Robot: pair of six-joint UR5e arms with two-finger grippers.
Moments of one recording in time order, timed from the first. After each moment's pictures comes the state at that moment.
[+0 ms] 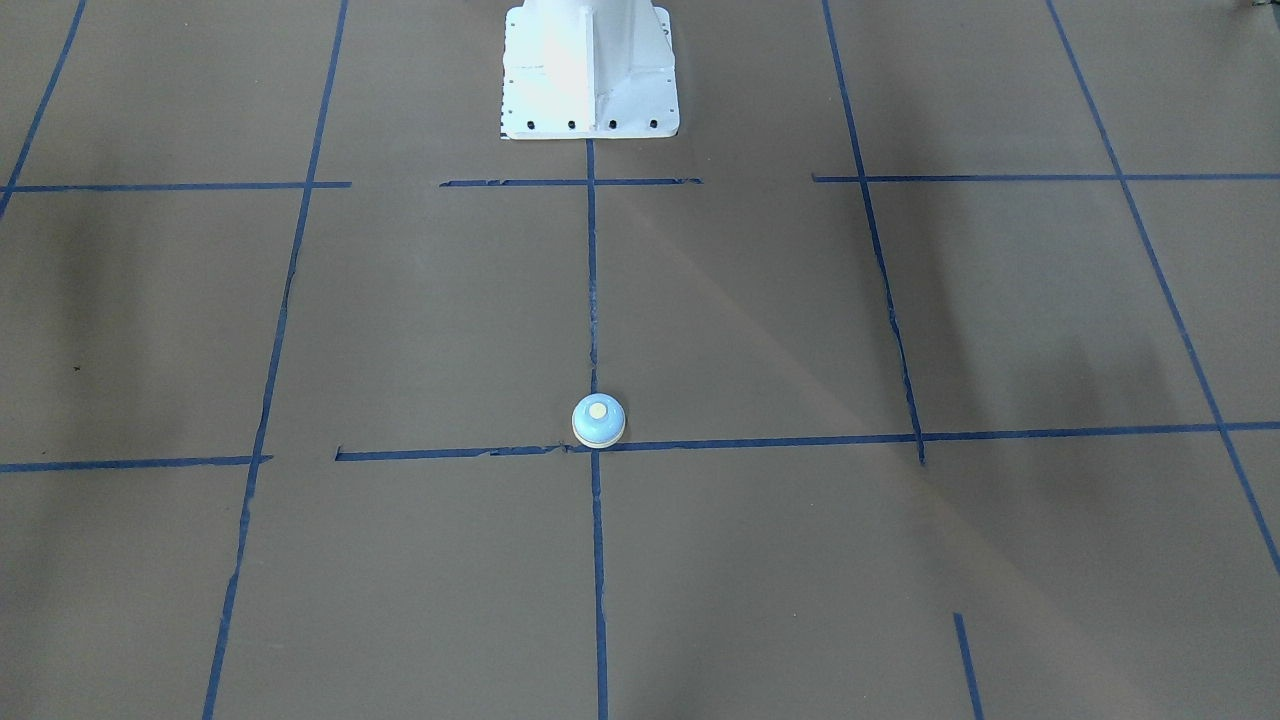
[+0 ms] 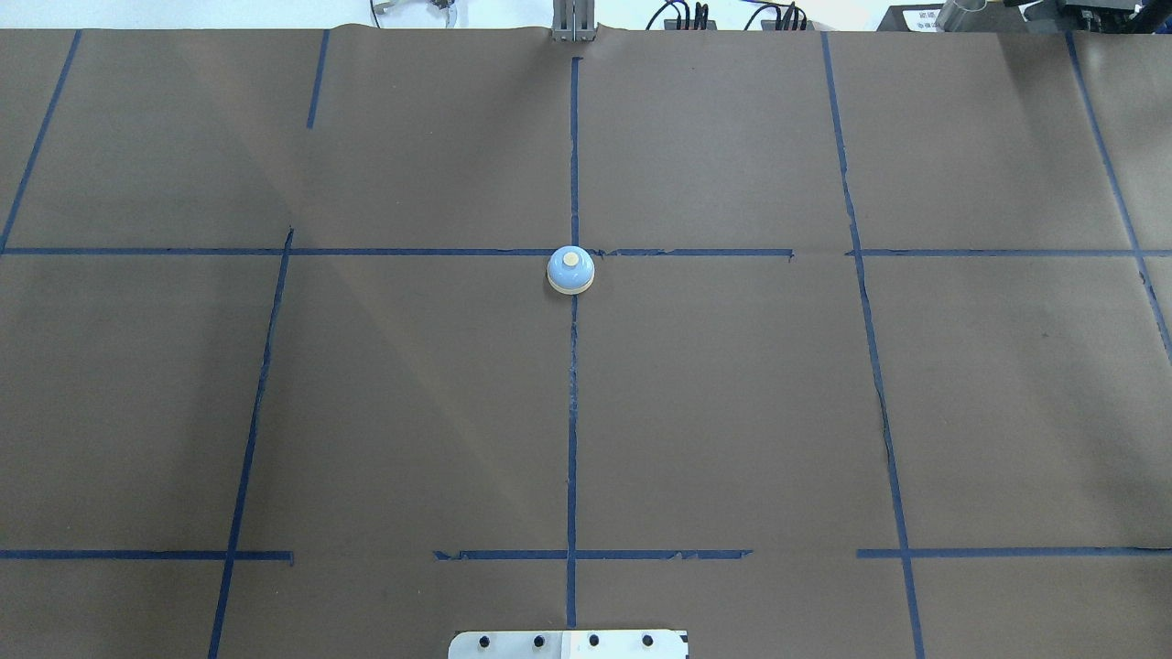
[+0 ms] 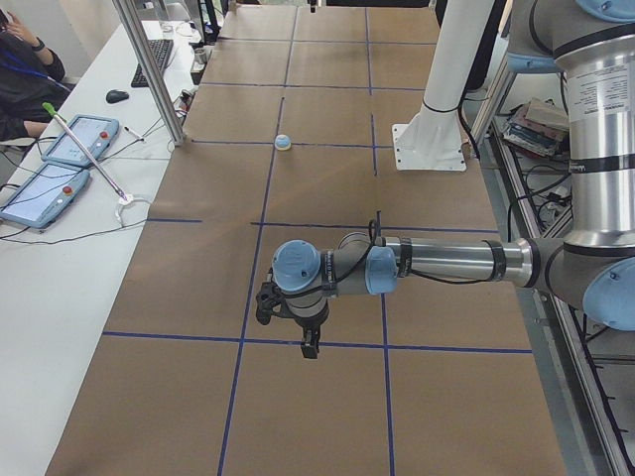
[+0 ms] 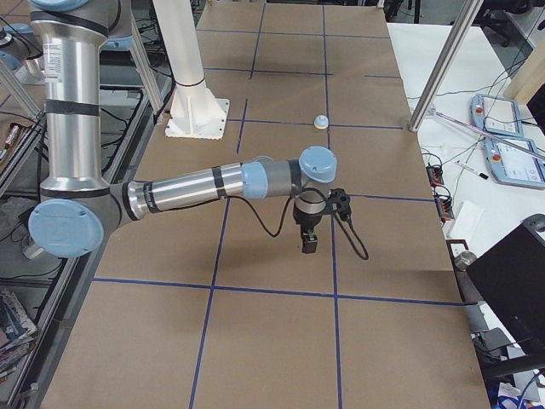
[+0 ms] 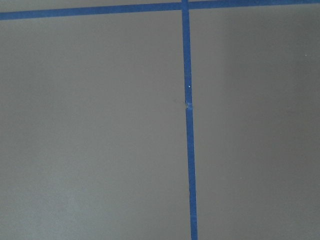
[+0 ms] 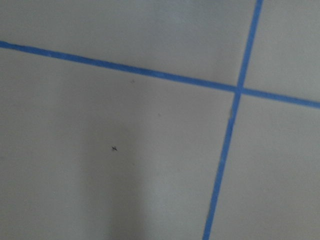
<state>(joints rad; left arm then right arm) -1.56 -1.39 -1.77 -1.45 -2.36 0.13 1.46 -1.68 1.87 -1.69 2.31 -0.02</state>
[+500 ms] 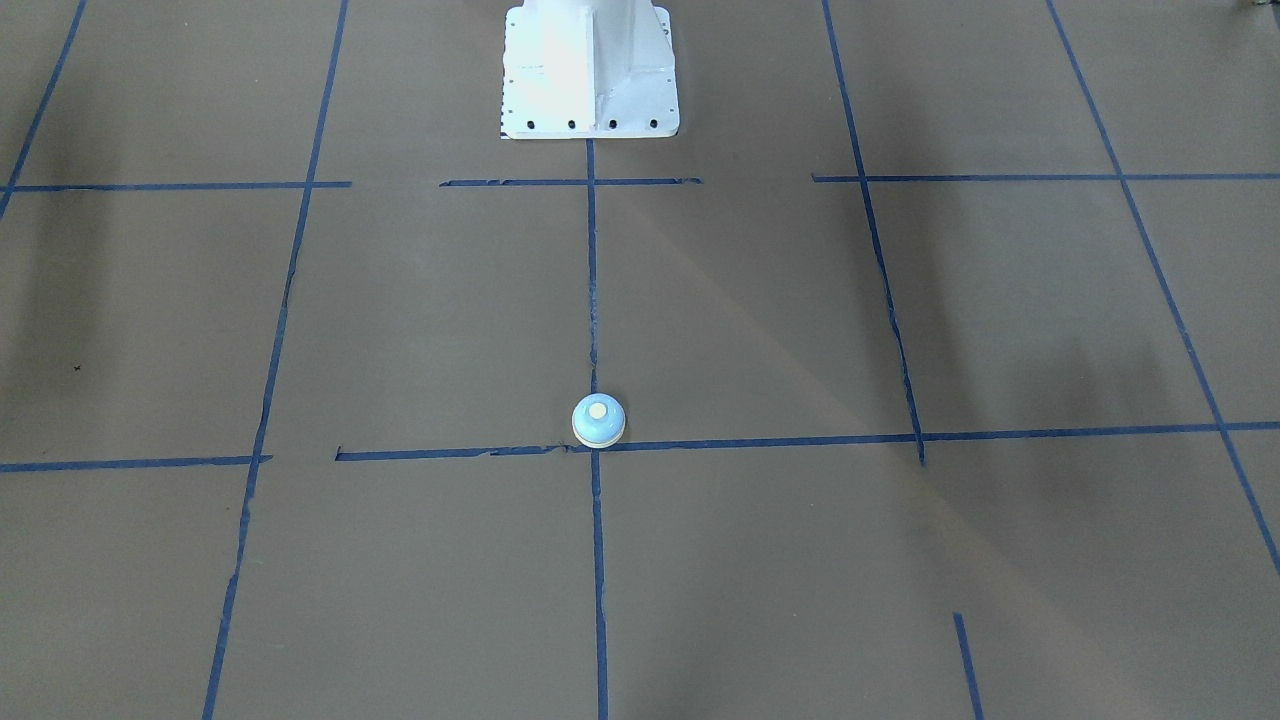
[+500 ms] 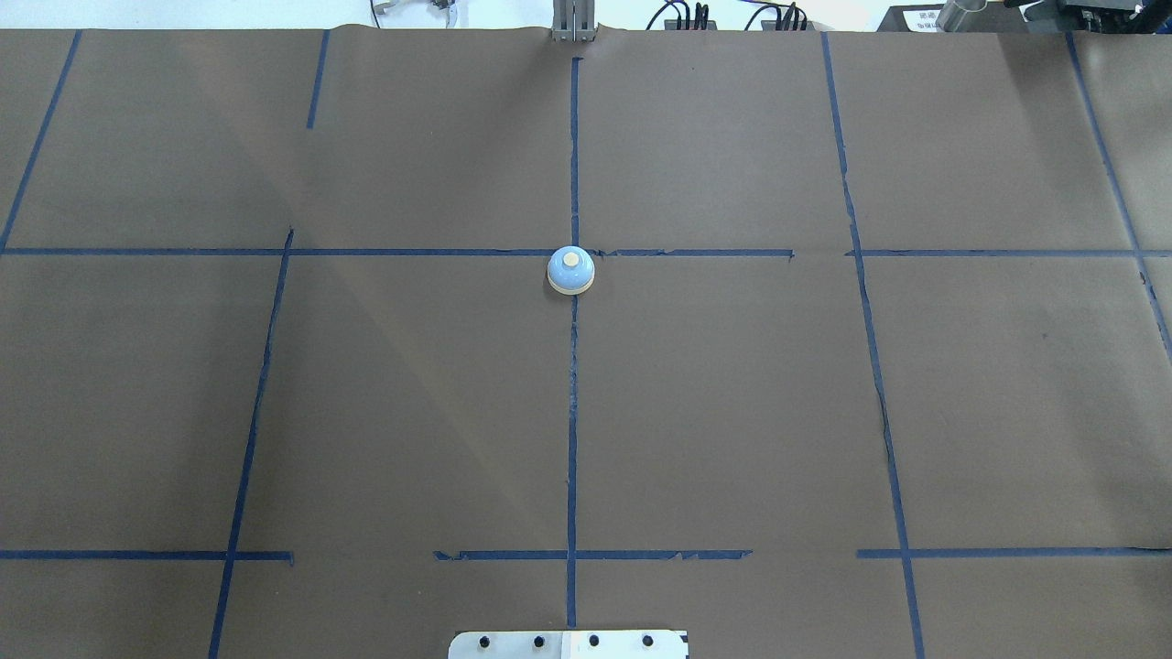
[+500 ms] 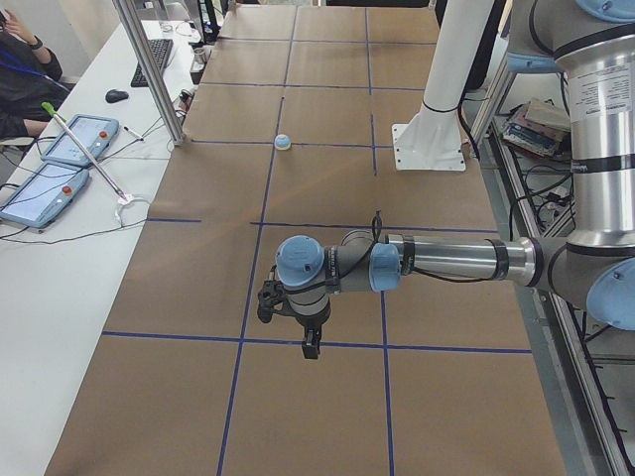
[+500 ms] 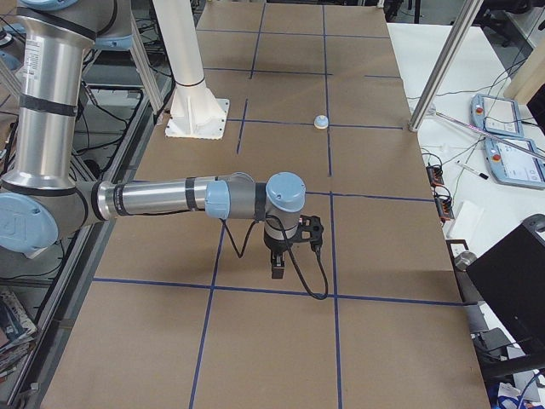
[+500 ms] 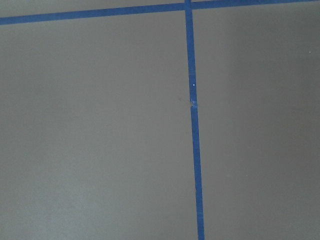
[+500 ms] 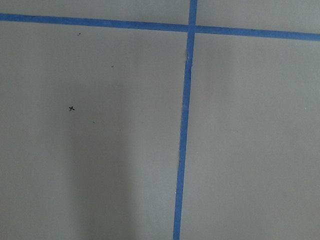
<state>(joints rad) -1.56 -1.38 -1.78 -1.45 -2.34 0.13 1.50 -1.77 1.89 -1.69 2.31 -0.01</state>
